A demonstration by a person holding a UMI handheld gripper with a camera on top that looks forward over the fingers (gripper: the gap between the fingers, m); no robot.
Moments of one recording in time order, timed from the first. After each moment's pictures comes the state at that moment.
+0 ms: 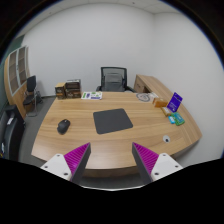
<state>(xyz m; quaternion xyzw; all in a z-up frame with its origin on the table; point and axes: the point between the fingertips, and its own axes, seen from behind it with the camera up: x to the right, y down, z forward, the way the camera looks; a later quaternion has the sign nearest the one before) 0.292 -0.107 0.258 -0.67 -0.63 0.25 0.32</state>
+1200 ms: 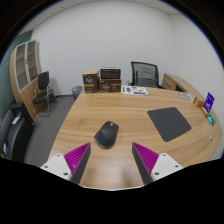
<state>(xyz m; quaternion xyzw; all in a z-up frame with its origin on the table) 0.133 -0.377 0.092 -0.64 -0.65 0.30 0.29</state>
